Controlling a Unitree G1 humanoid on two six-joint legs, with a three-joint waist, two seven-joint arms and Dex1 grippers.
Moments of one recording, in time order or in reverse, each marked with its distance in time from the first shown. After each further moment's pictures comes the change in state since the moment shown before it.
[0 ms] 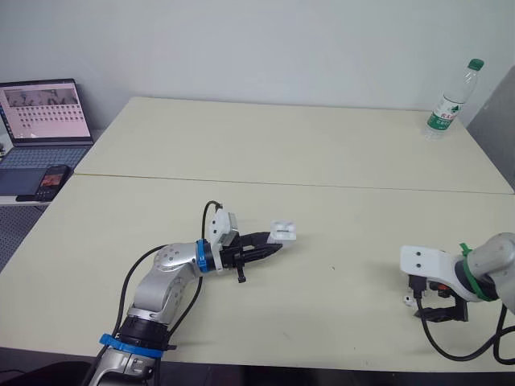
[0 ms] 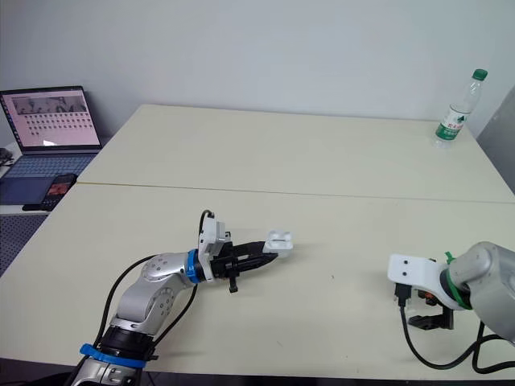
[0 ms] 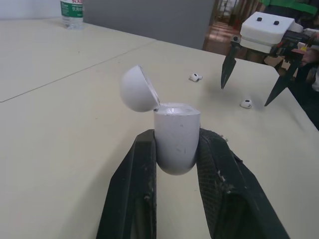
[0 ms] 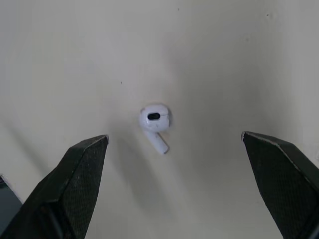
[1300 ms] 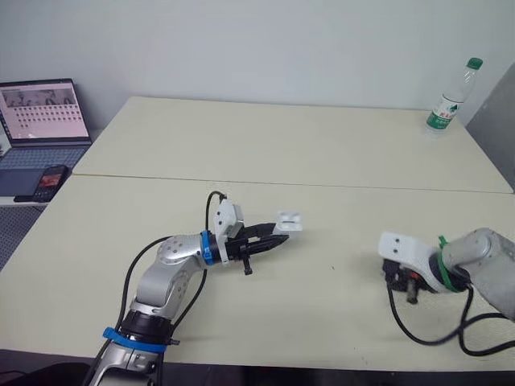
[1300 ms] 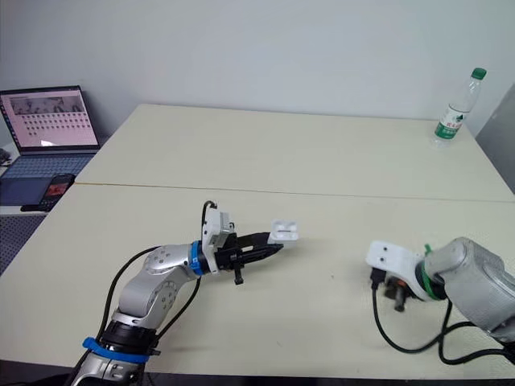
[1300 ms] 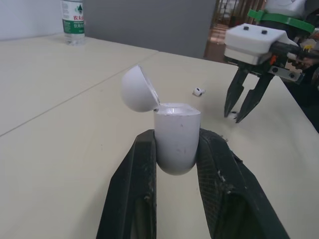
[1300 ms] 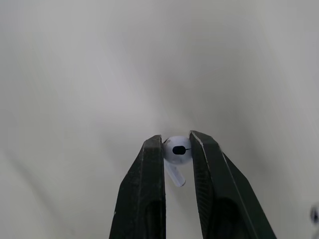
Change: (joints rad) left arm -0.053 -0.030 -0.004 -0.064 0.003 0.053 0.055; right arm -0.160 0.242 -0.079 0.005 0.222 0.170 -0.196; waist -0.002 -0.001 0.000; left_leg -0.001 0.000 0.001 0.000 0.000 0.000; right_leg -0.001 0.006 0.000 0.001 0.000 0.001
